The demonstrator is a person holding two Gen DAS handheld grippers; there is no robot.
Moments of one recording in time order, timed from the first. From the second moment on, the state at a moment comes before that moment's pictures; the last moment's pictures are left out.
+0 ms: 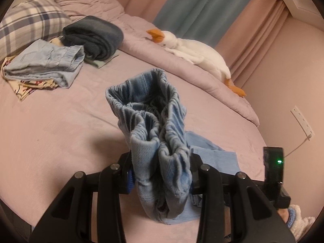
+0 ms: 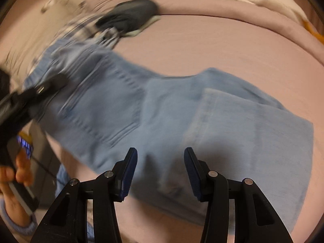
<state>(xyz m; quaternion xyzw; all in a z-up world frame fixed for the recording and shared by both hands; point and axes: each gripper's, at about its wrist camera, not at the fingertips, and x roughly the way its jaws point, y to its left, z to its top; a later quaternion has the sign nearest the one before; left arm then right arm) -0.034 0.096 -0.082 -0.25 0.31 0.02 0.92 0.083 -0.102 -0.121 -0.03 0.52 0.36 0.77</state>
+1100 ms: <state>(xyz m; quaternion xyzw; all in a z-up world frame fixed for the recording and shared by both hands) 0.031 -0.015 -0.086 -0.15 0.34 -0.12 0.92 0.124 -0.199 -0.171 0.41 0.54 0.37 0.64</state>
